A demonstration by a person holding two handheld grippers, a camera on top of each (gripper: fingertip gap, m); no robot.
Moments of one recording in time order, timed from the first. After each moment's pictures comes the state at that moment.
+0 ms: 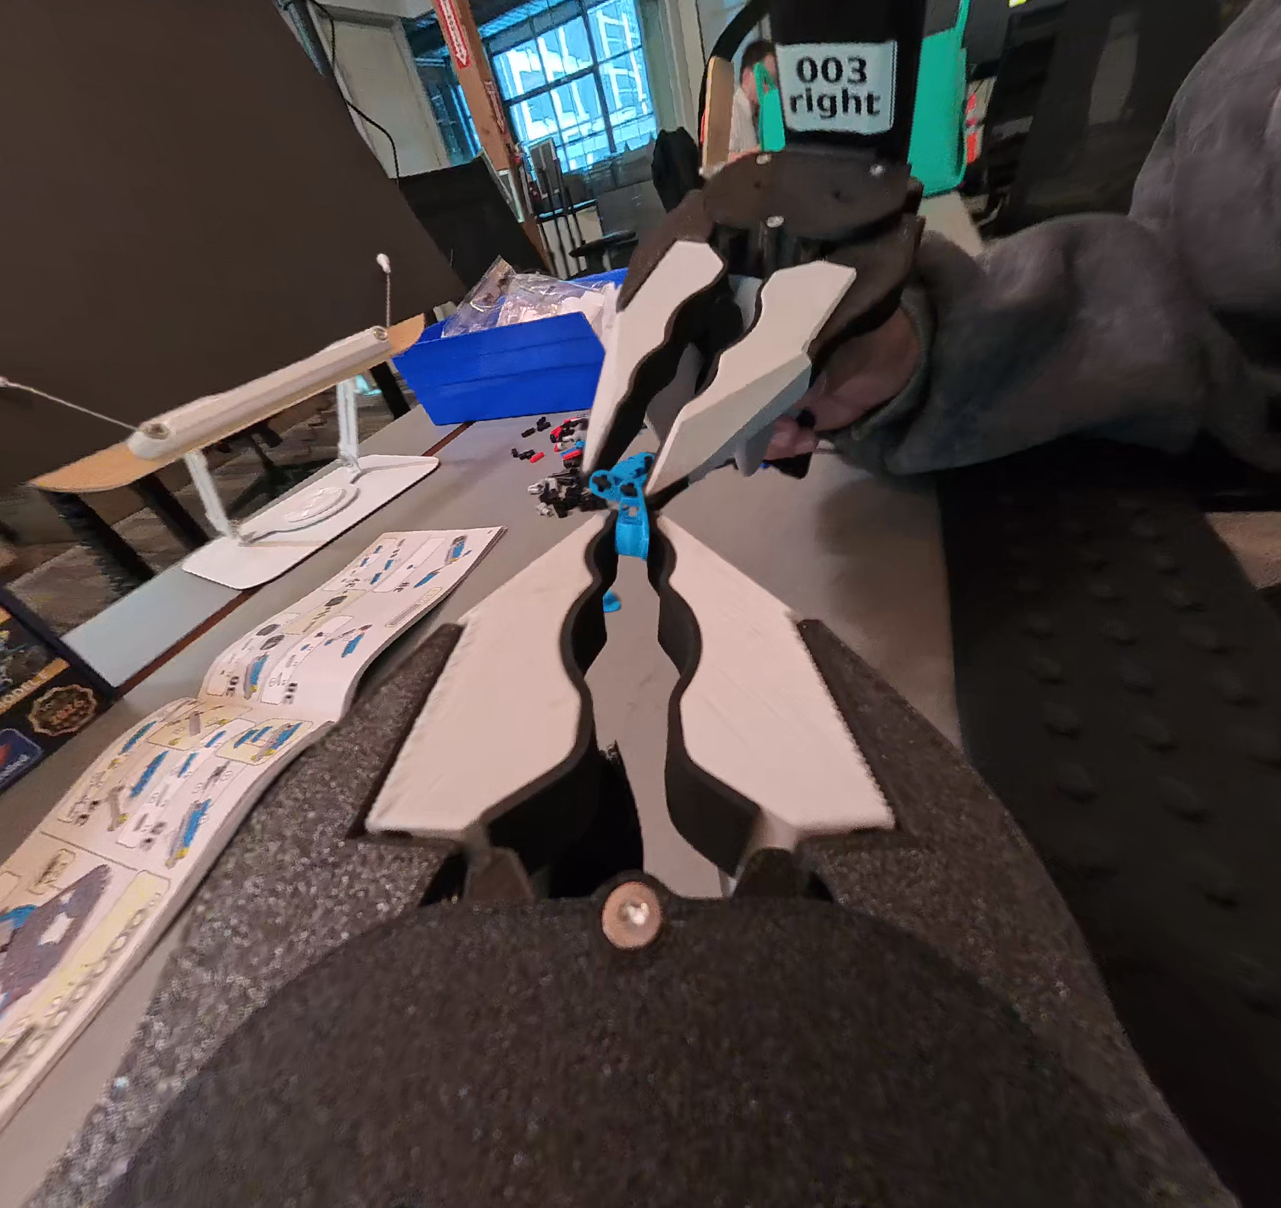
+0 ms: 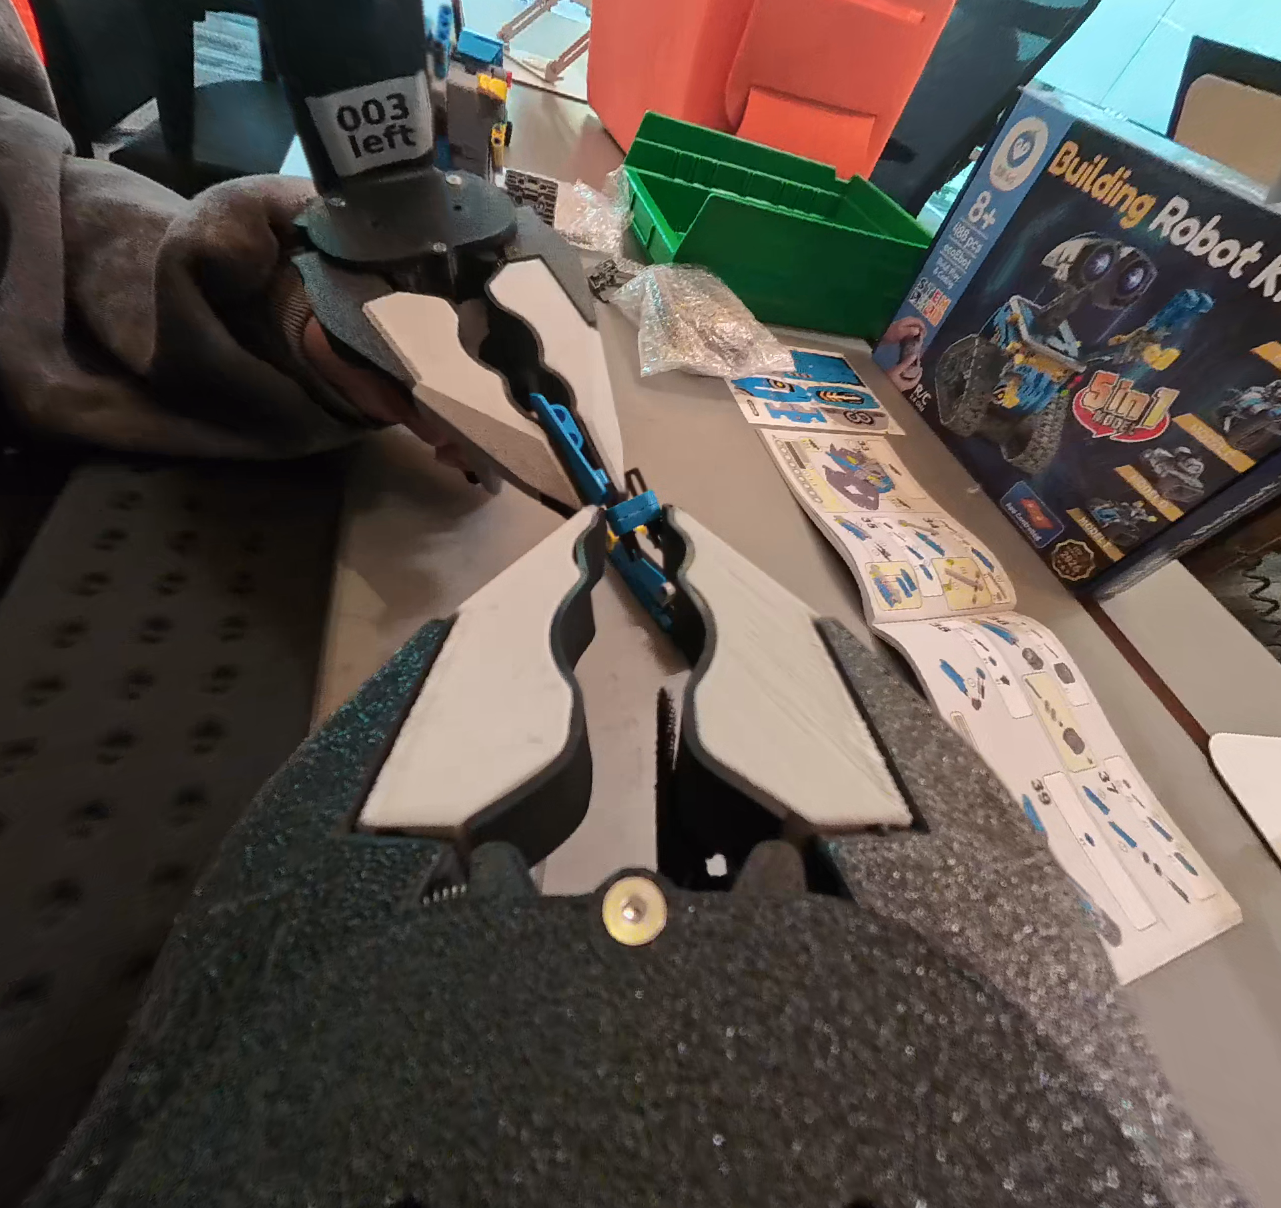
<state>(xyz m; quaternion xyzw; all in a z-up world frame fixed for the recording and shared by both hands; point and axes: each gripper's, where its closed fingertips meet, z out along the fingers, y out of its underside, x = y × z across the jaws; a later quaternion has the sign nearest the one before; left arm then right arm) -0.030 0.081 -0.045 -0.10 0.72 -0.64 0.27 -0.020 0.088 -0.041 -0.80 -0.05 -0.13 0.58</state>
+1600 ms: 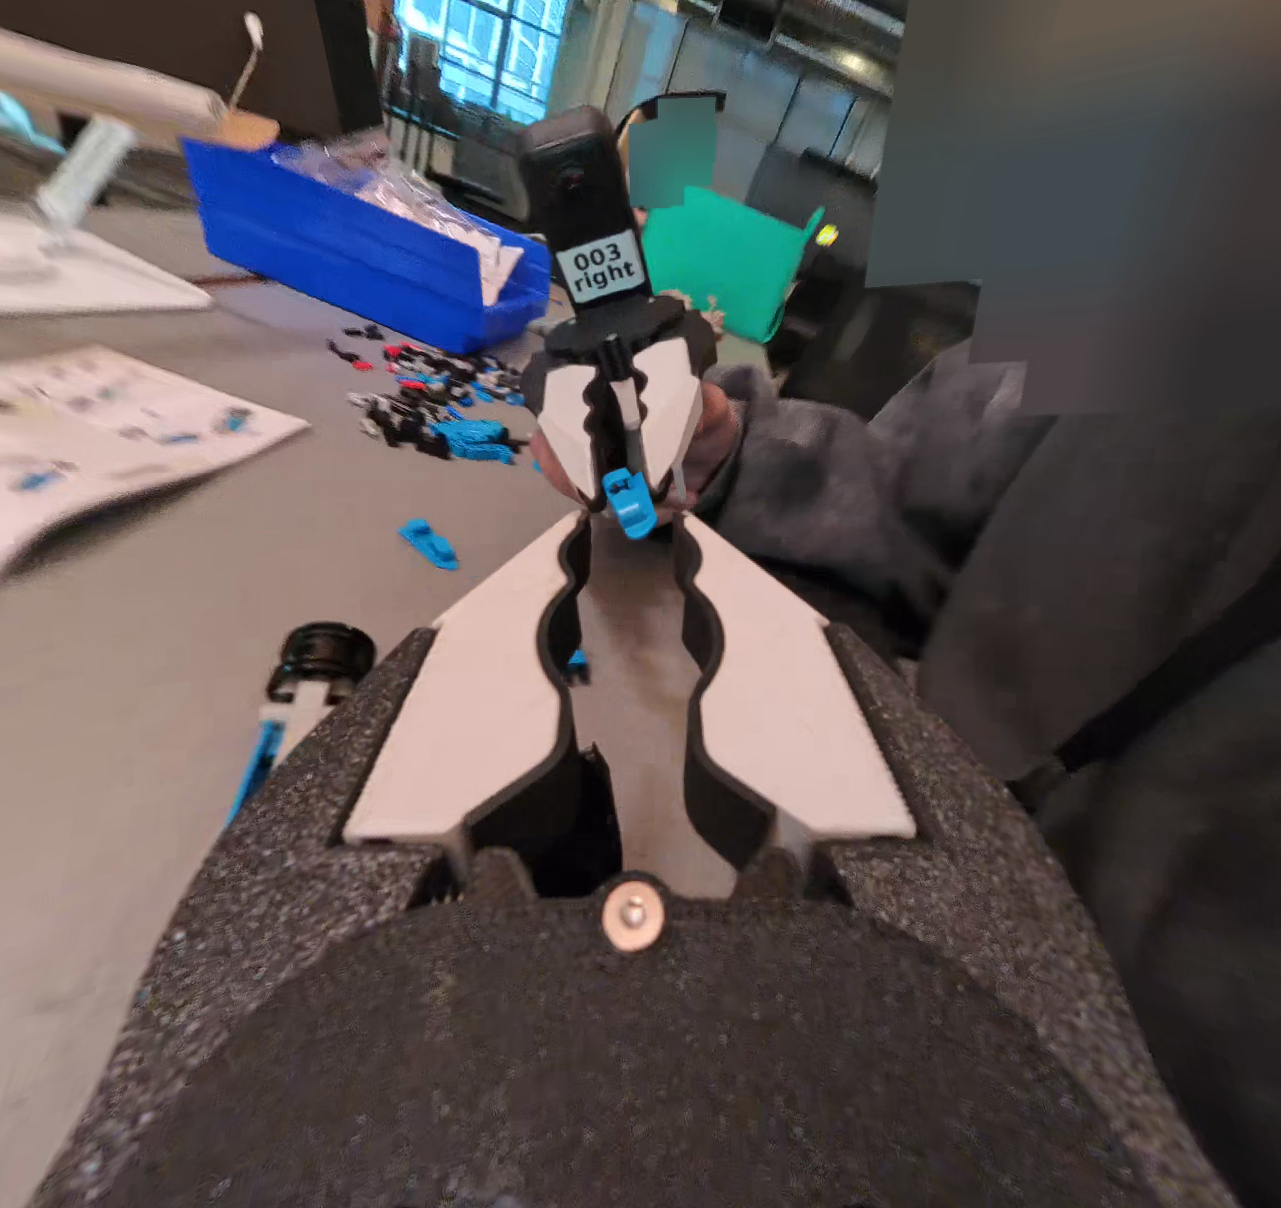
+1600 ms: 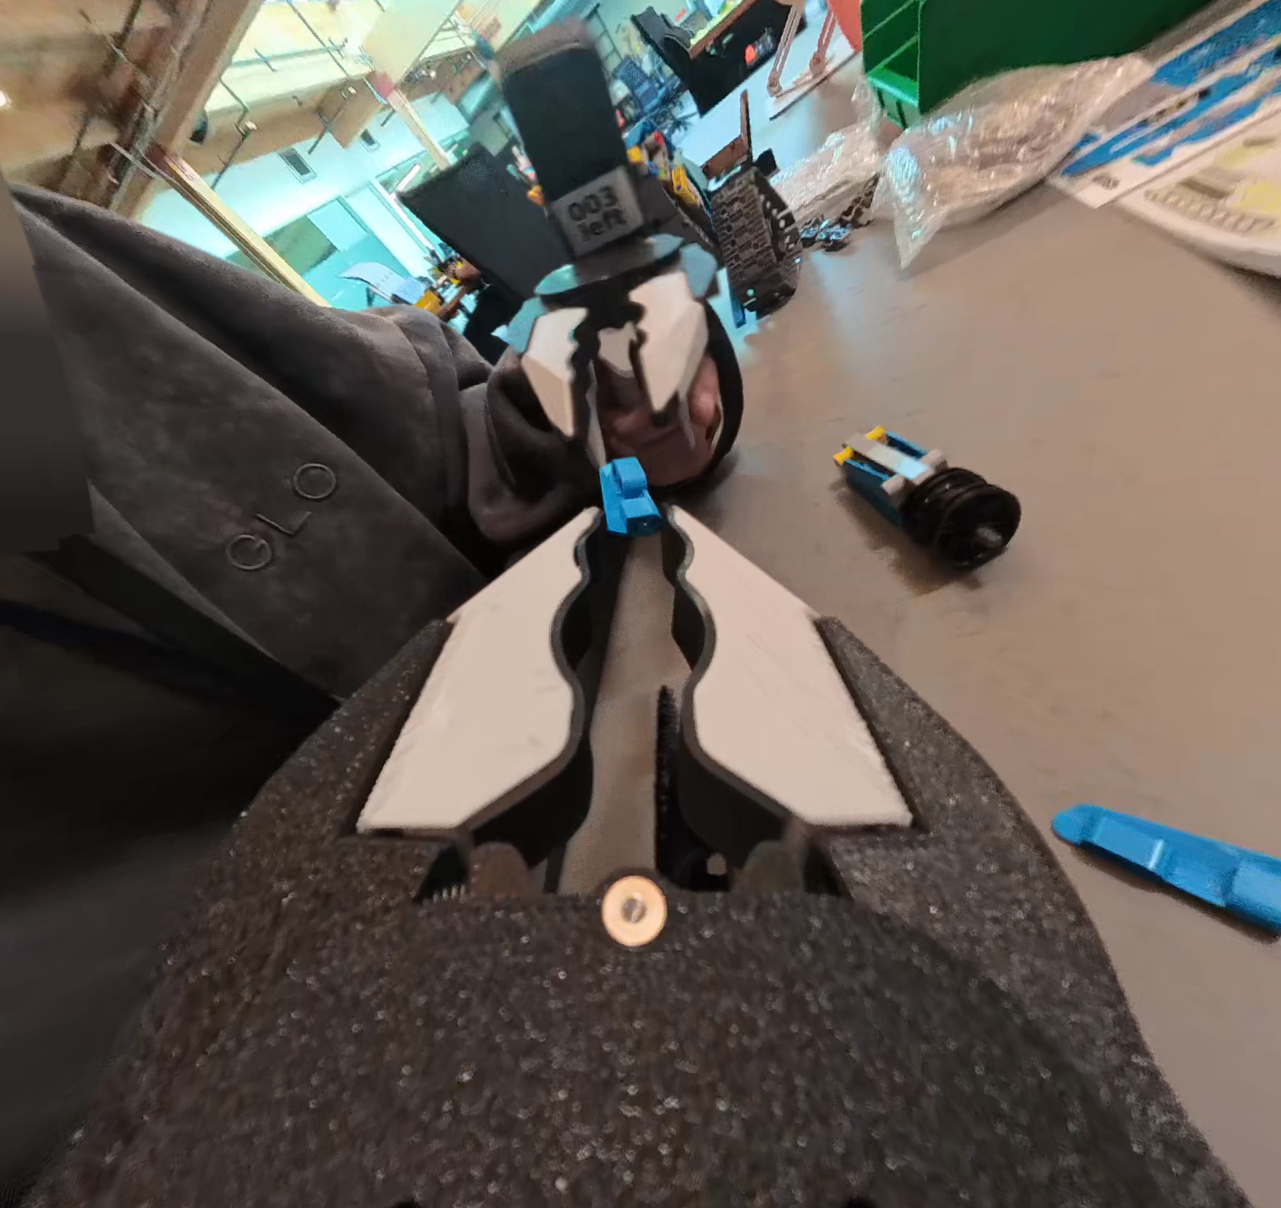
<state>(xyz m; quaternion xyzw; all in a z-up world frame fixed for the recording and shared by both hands) -0.030 0.088 -0.047 -0.23 0.67 -0.71 -0.03 -0.022 0.068 -0.062 -0.75 0.08 0.32 0.58</state>
